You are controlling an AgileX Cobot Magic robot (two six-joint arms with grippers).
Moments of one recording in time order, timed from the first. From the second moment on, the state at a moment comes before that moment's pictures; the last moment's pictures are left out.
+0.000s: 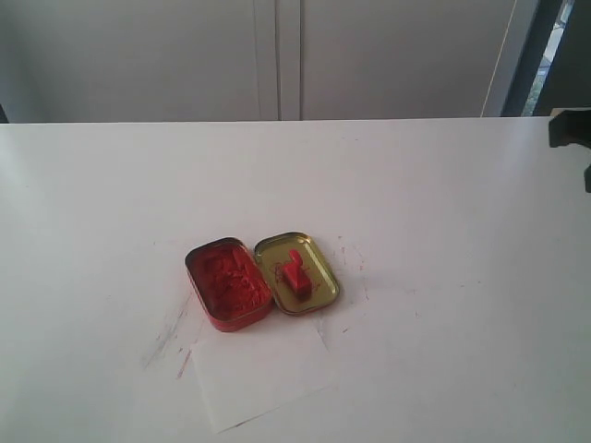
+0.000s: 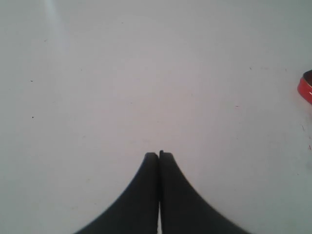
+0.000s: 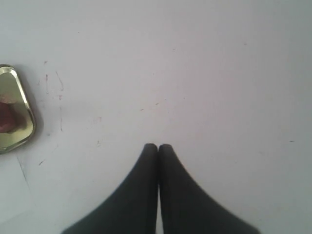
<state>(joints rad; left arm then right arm) 0.07 0.00 0.02 -0.16 0.44 0.10 -0.01 1.22 -1.04 0.12 0.90 0.03</state>
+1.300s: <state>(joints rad) 0.07 0.00 0.02 -0.16 0.44 0.10 0.37 1.78 -1.49 0.15 1.03 0.01</state>
